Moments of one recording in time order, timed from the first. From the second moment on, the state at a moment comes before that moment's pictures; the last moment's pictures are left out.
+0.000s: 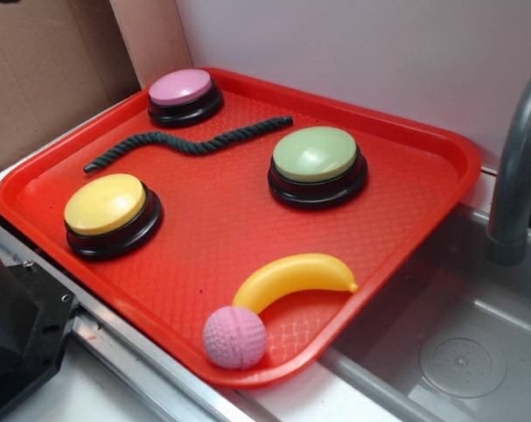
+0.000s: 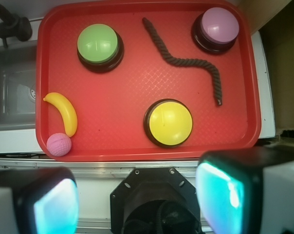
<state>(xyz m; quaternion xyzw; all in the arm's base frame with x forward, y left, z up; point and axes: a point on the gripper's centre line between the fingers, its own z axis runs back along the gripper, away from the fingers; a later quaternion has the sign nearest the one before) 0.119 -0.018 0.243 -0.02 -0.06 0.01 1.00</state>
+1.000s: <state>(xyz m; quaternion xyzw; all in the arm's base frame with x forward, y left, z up) 0.219 0.012 0.188 0.00 -0.08 -0.14 0.99</state>
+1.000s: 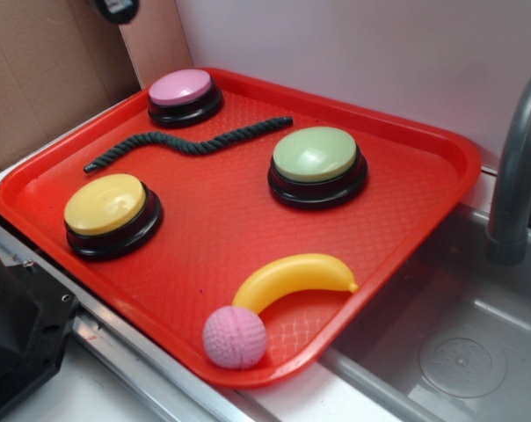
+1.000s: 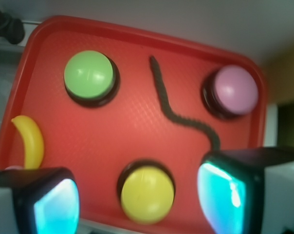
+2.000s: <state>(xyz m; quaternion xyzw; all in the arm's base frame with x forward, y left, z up) 0.298 0.053 0.060 0.01 -0.07 -0.24 0.97</state>
